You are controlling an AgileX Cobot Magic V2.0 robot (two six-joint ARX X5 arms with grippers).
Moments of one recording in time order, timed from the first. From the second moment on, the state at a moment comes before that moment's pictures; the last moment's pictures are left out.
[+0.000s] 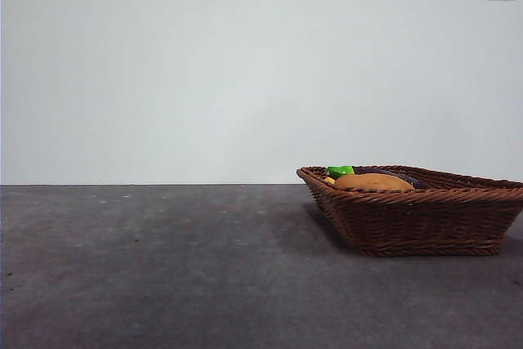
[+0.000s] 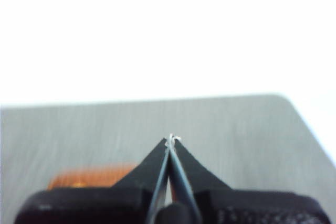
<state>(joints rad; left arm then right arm) 0.05 0.03 0.02 -0.16 0.08 -0.01 -0.04 0.98 1.29 -0.51 -0.01 0.00</state>
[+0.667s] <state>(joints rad) 0.05 0.03 0.02 -0.16 0.08 -0.01 -0.04 0.24 0.36 -0.57 0.02 -0.05</state>
